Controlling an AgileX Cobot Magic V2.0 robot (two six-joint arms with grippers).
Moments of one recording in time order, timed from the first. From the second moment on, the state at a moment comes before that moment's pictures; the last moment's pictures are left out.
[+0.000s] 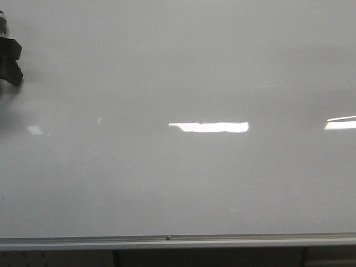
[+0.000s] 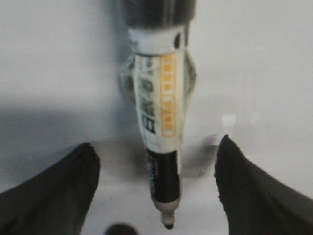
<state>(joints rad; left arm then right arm) -0.05 1.58 -0.98 -0.21 0.21 0.16 -0.02 0.63 -0.62 0.03 0.62 -0.01</state>
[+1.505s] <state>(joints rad) -0.05 1.23 -1.14 -0.49 1.14 0.82 -0.02 0.85 -0.83 0.41 0.92 -0.43</state>
